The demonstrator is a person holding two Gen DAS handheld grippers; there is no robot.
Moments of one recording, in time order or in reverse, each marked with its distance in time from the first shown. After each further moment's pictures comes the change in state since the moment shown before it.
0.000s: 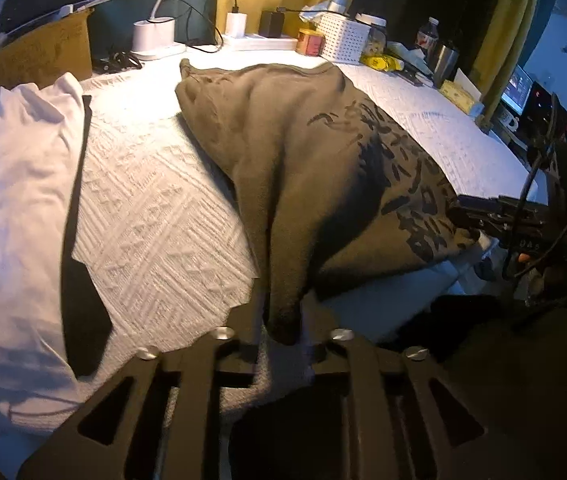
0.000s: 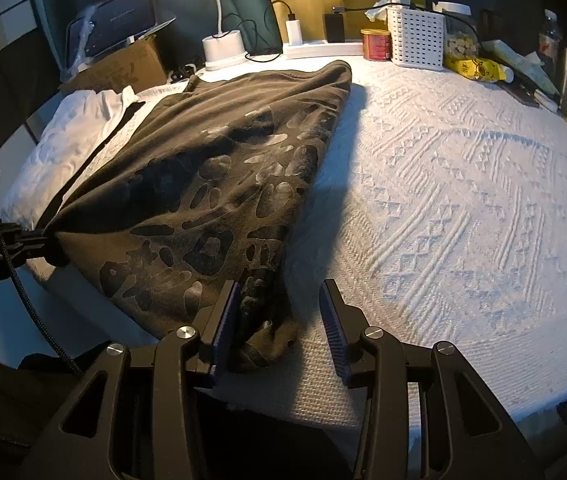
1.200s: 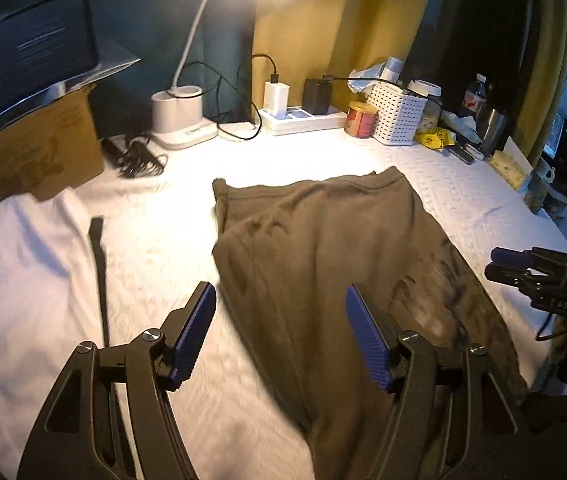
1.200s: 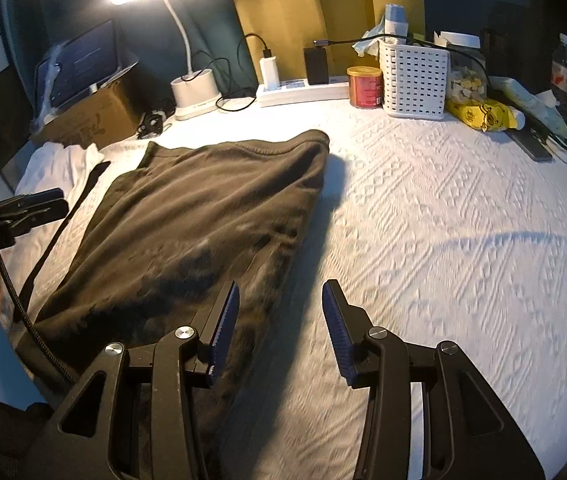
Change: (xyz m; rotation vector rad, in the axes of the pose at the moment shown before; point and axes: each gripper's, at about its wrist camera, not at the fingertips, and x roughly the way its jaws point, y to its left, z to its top) left arm 0.043 0.035 0.135 0.000 -0.158 0.098; right arm 0.035 -0.046 0.107 0.011 -0.065 -0.015
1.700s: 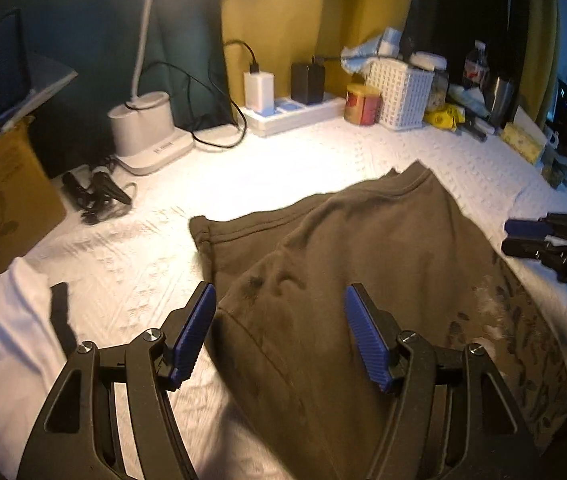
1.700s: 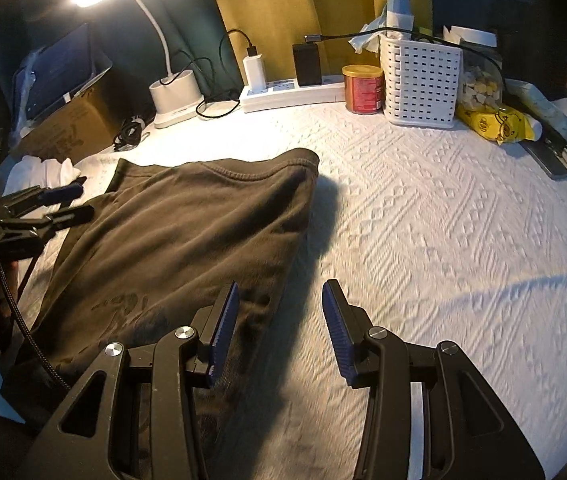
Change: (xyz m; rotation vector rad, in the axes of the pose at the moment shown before) left arm 0.064 0.002 0.031 0.133 0.046 -0.001; right arm 0.040 -0.017 0.038 0.002 0.023 -0.004
